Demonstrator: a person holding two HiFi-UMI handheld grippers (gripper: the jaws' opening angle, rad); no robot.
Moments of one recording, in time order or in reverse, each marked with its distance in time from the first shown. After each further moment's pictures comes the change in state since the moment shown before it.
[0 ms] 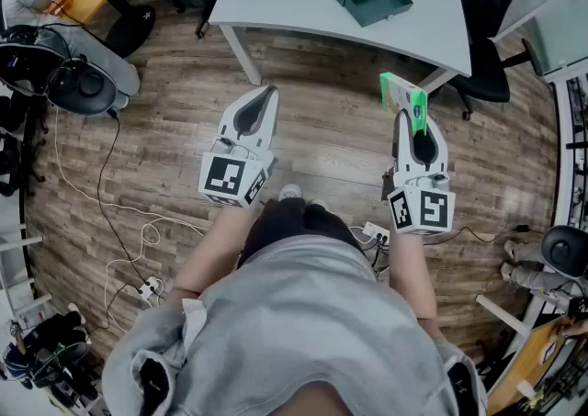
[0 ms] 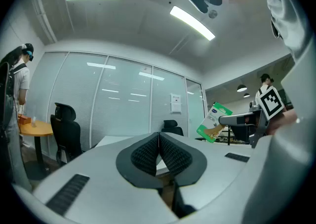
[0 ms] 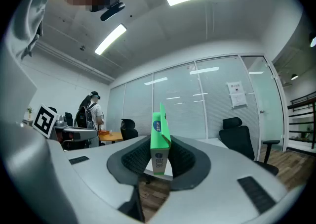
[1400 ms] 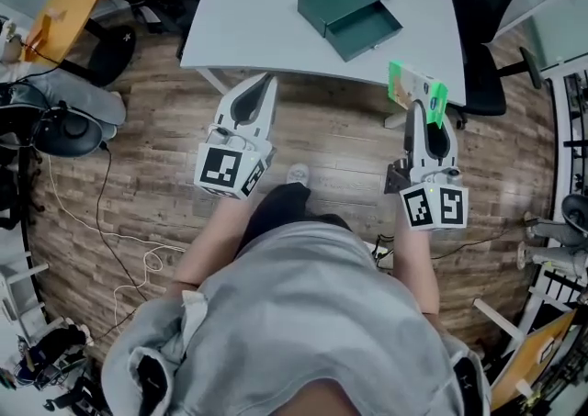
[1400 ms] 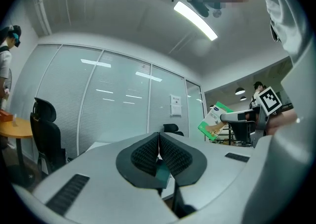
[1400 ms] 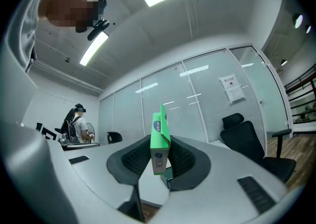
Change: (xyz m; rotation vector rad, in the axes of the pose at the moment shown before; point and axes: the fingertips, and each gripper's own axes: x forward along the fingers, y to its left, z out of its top) left arm 0.238 0.072 0.005 -0.008 -0.041 -0.078; right arm 0.187 -0.135 0.018 0.147 -0.094 -0.043
